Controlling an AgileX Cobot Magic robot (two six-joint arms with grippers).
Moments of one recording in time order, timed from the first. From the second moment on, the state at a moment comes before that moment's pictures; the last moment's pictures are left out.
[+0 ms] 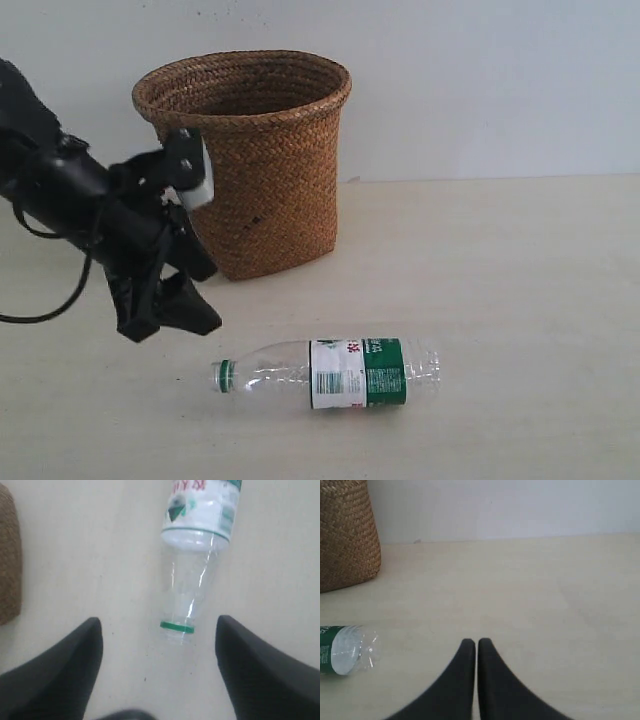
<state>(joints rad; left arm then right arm) -0.32 1.71 -1.15 -0.59 0.84 1.41 0.09 0.00 0.00 0.10 0.31 -0.02</state>
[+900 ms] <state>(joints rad) -0.49 1.94 -1.15 -0.27 0.75 1.26 0.09 0.00 0.00 0.10 0.31 -0.02</state>
